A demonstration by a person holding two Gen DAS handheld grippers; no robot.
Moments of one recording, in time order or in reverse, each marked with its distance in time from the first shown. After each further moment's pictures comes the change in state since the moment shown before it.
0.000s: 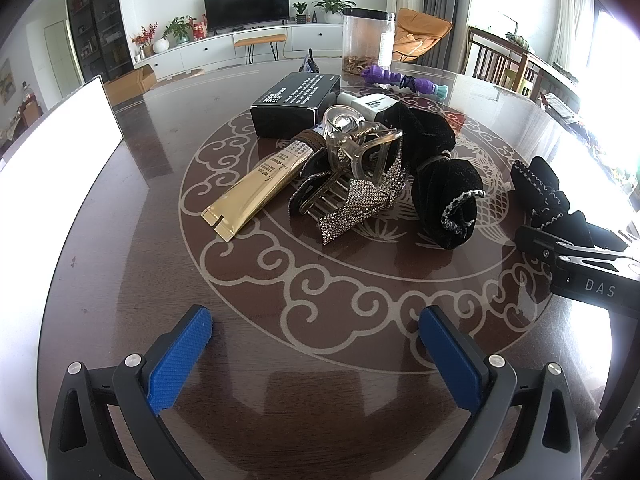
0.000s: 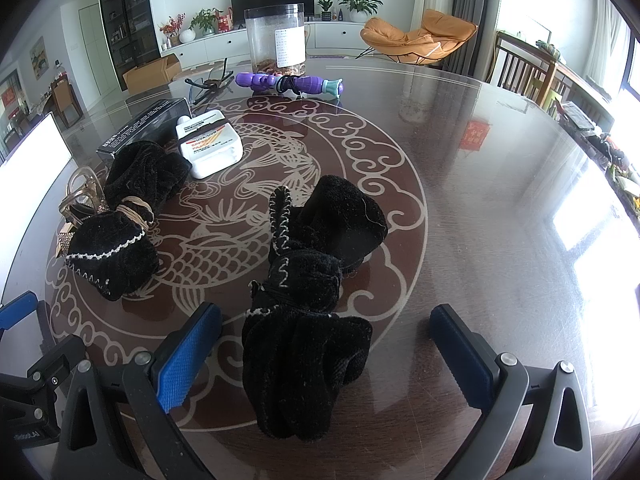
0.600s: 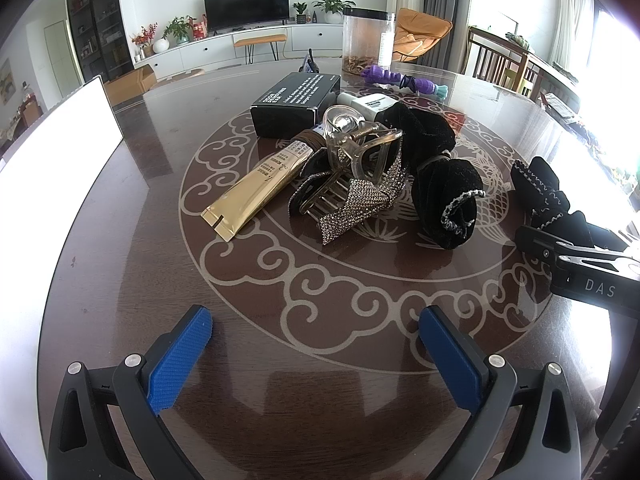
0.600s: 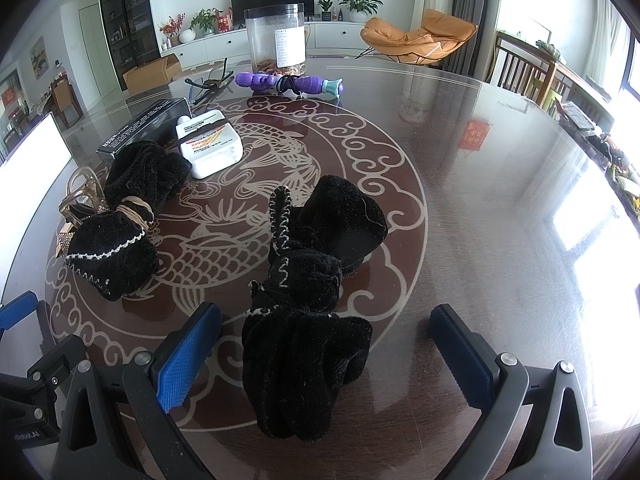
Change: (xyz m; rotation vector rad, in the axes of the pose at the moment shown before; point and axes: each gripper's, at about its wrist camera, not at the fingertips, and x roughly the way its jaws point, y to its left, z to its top) left arm 0.000 0.000 0.000 0.000 0.000 0.000; right arm 0.000 0.000 0.000 0.000 0.000 0.000
